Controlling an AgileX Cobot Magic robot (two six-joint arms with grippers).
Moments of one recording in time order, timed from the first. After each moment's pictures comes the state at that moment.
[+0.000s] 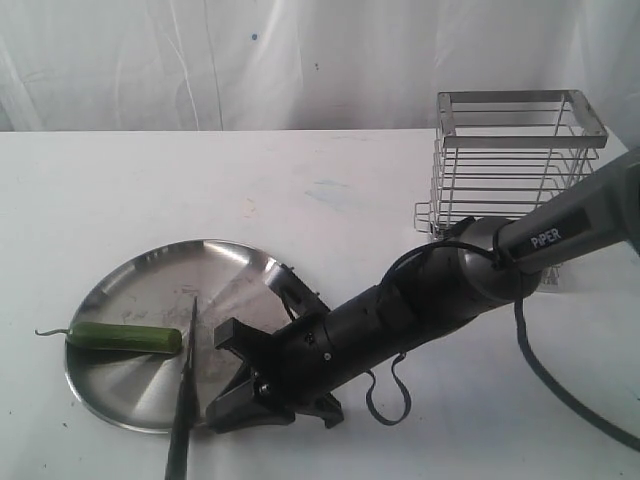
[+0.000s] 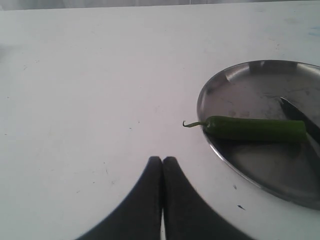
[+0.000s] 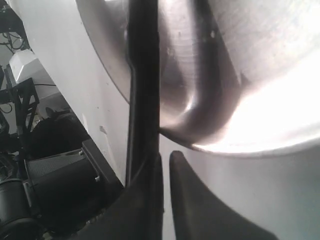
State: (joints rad) left arm 0.10 0.01 0.02 -0.05 0.39 0.05; right arm 0.61 2.09 -0.99 1.53 0.91 -0.81
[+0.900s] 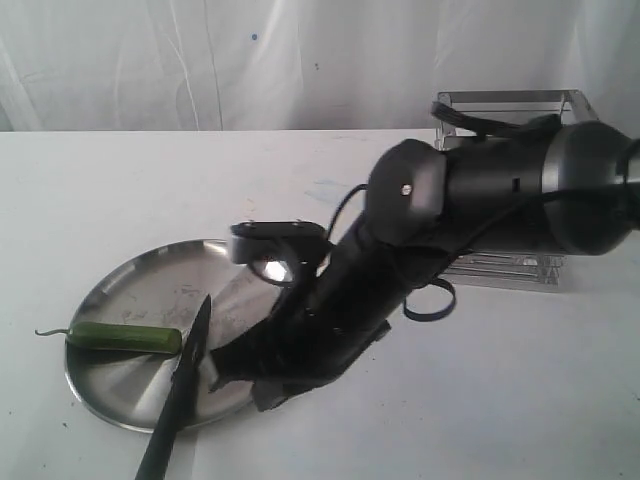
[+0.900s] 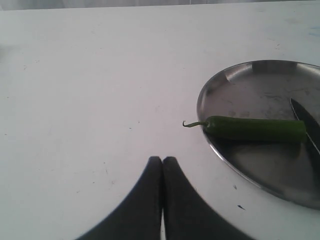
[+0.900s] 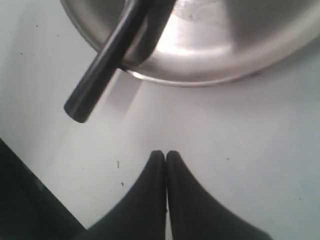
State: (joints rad) left arm 0.10 0.01 0.02 -0.05 0.39 0.05; right arm 0.77 1.73 -1.08 0.61 0.74 -0.23
